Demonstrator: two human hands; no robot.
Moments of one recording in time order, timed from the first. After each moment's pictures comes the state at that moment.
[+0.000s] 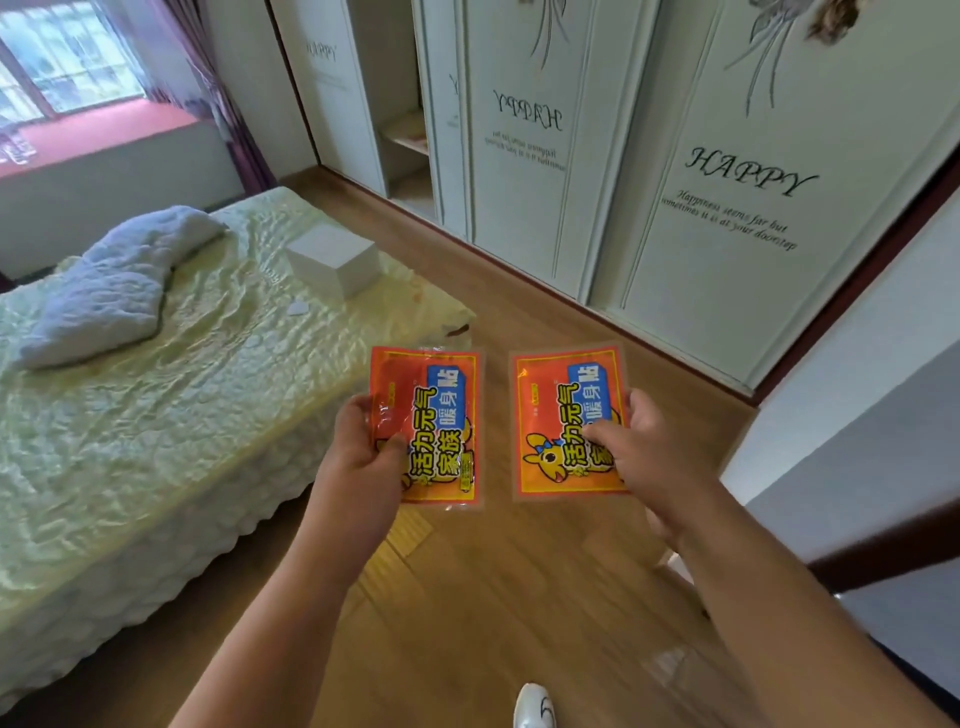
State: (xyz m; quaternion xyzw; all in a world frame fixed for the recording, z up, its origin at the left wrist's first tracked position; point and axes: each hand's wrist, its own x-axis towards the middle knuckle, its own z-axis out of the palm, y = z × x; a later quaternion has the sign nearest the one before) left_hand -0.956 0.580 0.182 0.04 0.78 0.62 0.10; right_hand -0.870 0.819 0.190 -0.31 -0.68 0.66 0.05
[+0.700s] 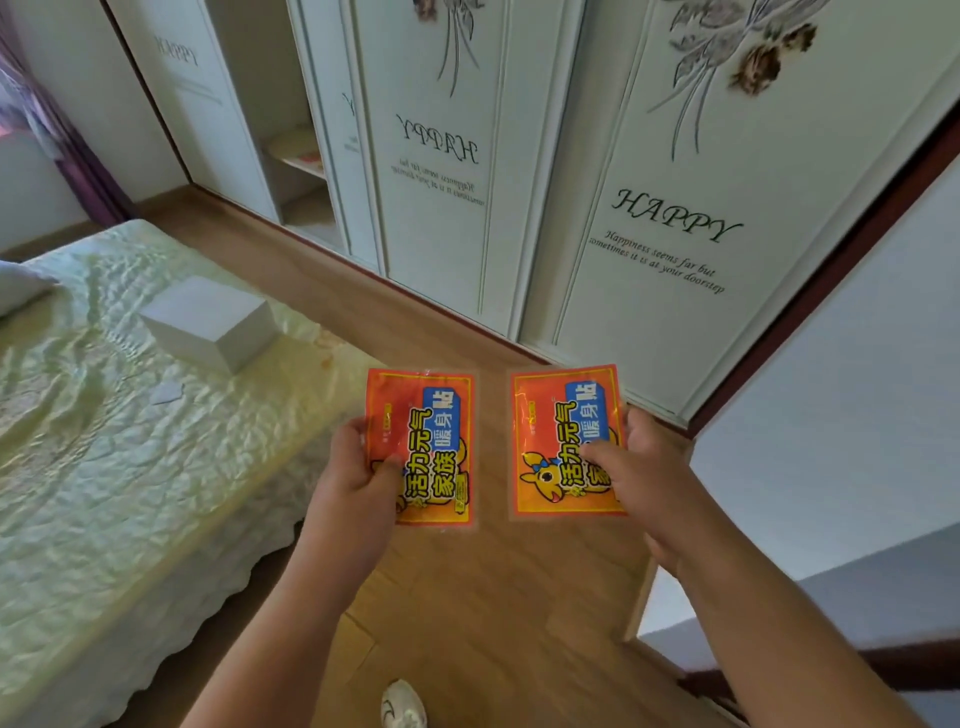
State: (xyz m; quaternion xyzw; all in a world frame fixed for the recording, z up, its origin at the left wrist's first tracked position) left_hand -1.201 0.731 0.166 0.09 0.75 0.63 0.20; right_hand -1.070 0.951 0.189 -0.40 -0.70 0.59 0.09
